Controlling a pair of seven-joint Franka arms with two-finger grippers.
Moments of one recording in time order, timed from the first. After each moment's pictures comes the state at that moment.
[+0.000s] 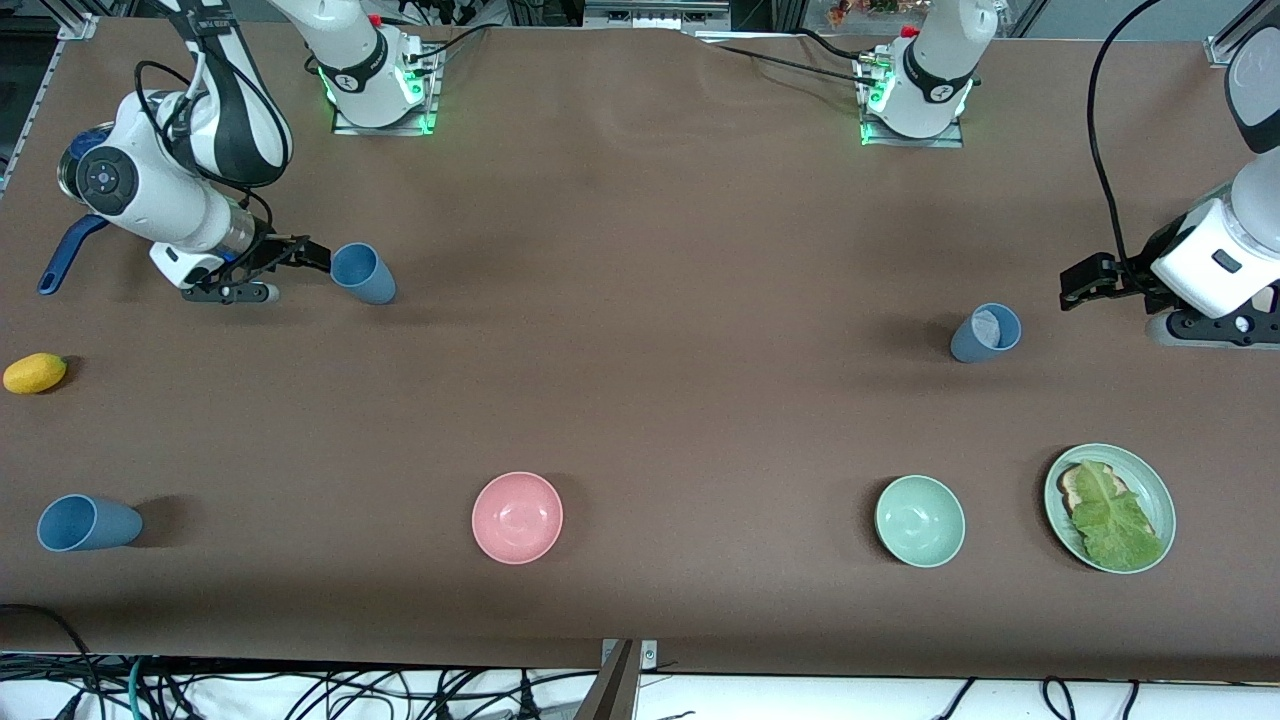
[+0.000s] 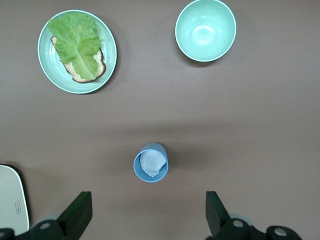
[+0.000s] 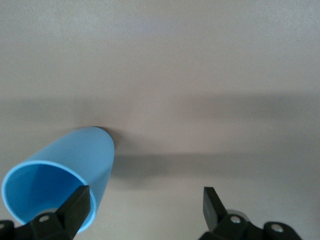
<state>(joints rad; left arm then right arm) -0.06 0.11 0.06 -1.62 0.03 1.67 0.03 0.02 0.01 -0.08 -2.48 0.04 2.30 -0.07</state>
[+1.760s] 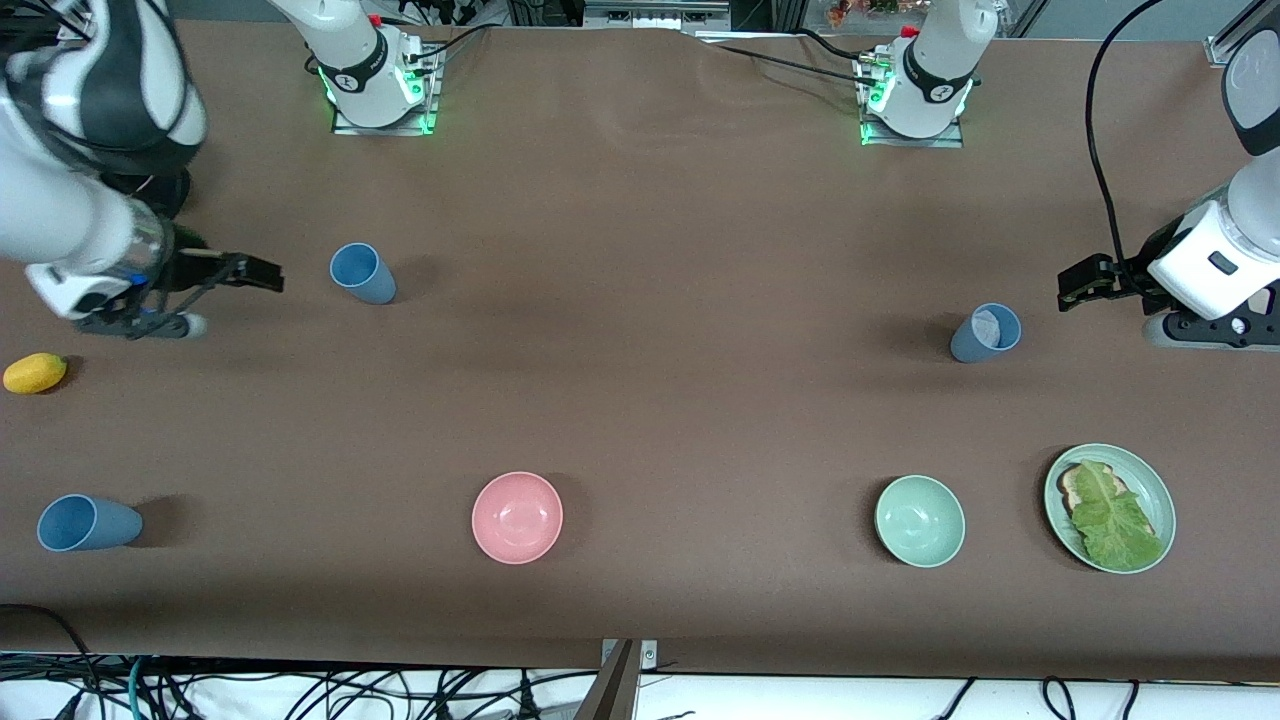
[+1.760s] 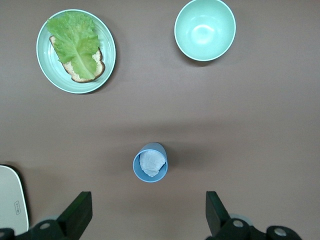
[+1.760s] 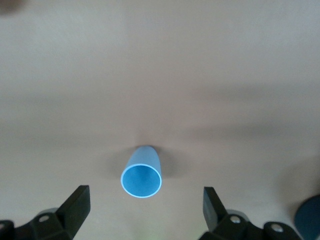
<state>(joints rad) -0.06 0.11 0.06 -1.62 0.03 1.67 0.03 0.02 0.15 0.00 -1.72 0.04 1.67 0.06</state>
